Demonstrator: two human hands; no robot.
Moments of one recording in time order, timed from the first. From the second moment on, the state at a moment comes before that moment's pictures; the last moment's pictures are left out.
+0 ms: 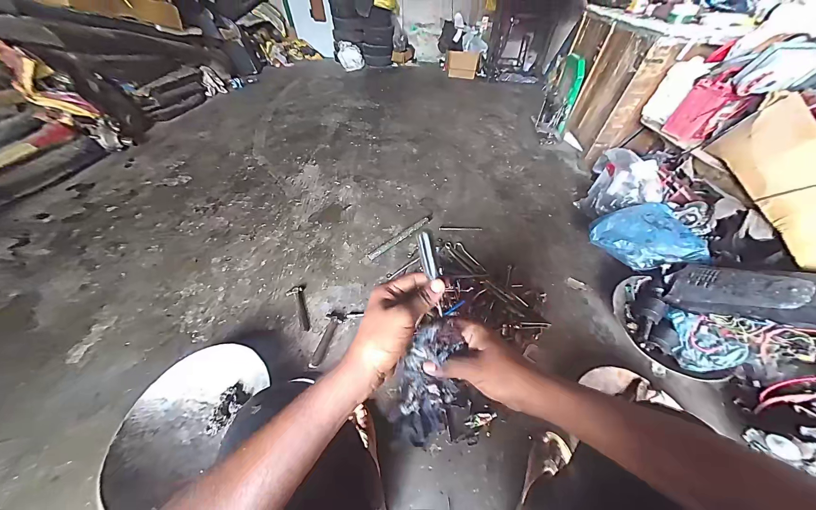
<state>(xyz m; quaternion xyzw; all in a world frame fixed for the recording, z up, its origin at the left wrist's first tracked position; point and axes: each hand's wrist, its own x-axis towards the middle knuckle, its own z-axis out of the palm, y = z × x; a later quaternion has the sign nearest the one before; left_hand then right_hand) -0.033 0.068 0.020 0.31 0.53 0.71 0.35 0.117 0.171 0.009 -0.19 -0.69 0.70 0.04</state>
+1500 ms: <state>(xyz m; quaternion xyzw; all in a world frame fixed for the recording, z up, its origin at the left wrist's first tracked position) 0.129 -0.154 -0.031 0.24 0.91 0.33 -0.04 0.088 0.007 0.008 -0.23 -0.93 0.06 0.28</state>
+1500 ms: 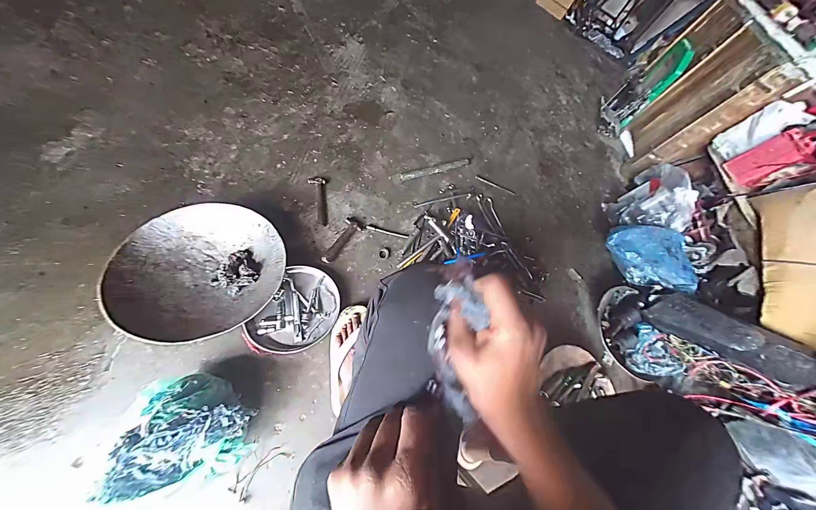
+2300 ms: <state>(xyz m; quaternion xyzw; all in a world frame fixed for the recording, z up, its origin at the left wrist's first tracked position) 0.116 -0.183 0.006 0.21 0.88 0.39 0.13 0.200 0.020 0.032 -0.24 -0.84 0.41 0.26</state>
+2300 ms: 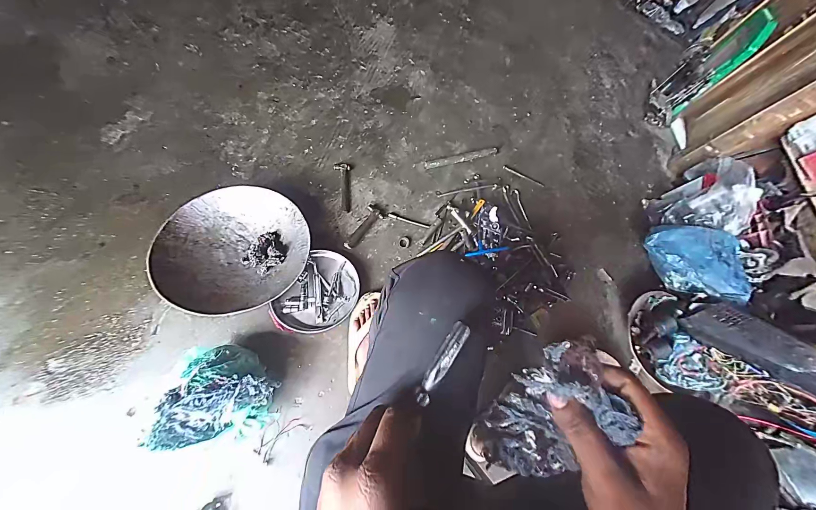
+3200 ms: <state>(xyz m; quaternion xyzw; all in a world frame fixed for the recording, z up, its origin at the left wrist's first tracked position) 0.142 -0.163 -0.024 0.27 0.90 0.34 -0.03 0.145 -0.015 0.032 -0.18 -0.90 0.32 0.24</state>
